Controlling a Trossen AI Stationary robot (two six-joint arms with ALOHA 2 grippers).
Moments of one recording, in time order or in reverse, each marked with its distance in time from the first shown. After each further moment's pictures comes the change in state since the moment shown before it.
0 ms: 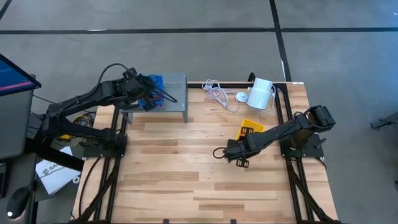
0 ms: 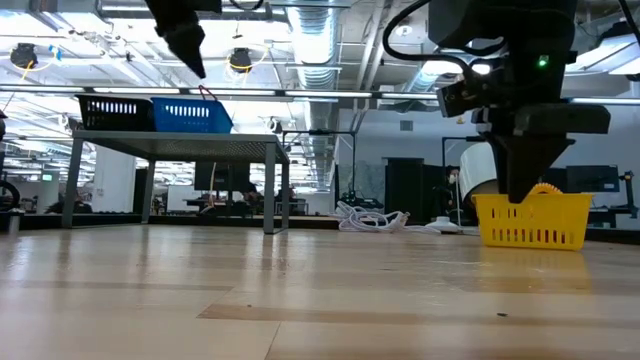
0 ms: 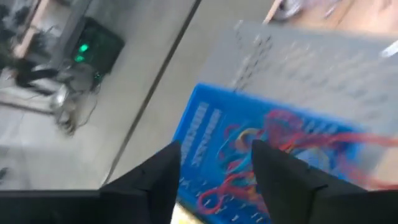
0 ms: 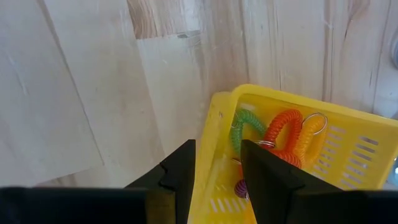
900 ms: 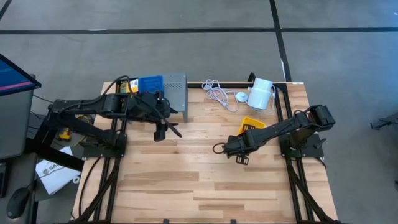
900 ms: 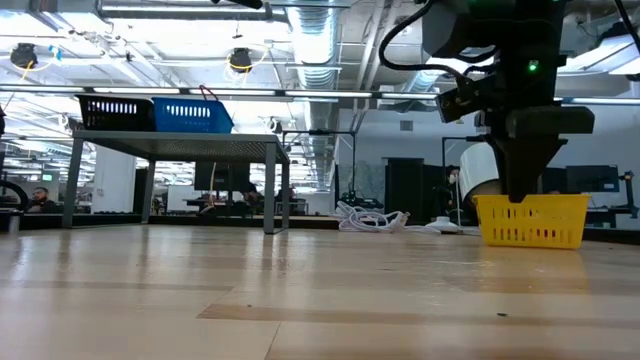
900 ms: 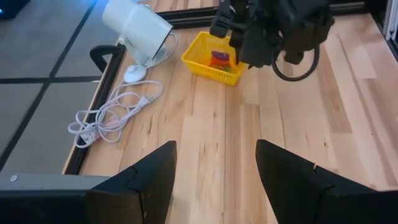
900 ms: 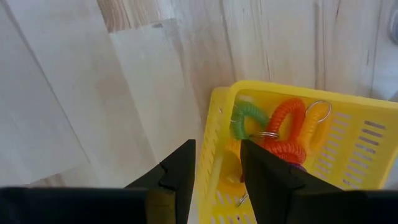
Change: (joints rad) left arm -0.368 0.070 0.091 0.234 0.471 -0.106; right arm -0.047 -0.006 0.000 -0.032 -0.026 0.027
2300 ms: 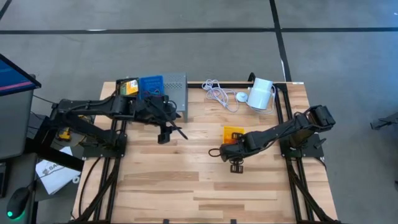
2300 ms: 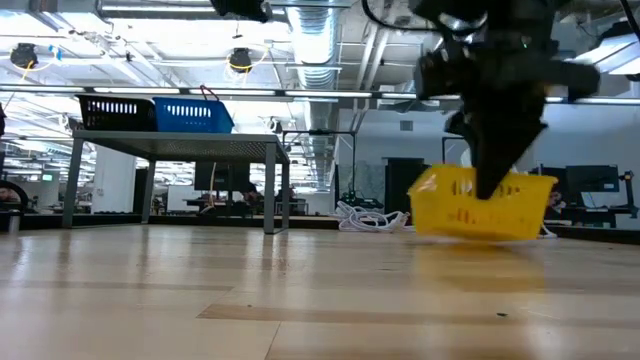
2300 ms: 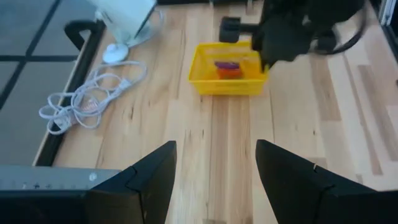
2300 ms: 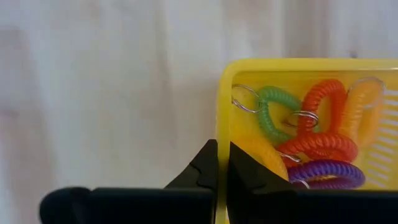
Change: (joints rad) left arm 0.001 0.064 0.000 -0.011 0.045 -0.048; right arm 0.040 0.002 0.004 0.288 -0.173 -0.143
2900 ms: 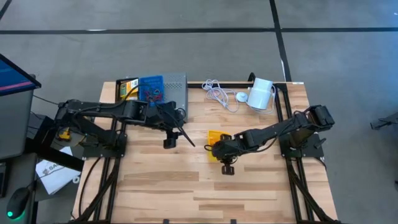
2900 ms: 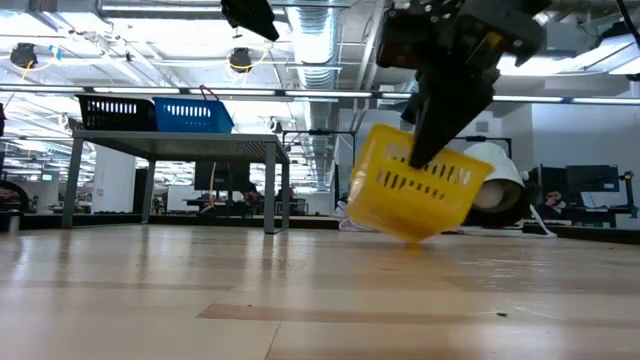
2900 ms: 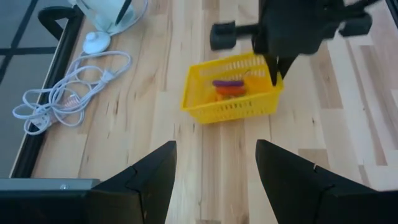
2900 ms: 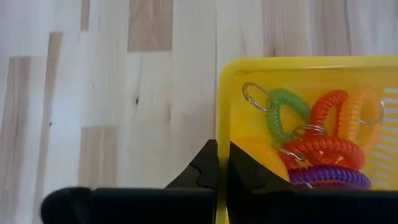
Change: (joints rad) left arm -0.035 0.094 0.000 0.016 0.000 0.002; right arm -0.035 0.012 0.017 0.281 -0.100 -0.084
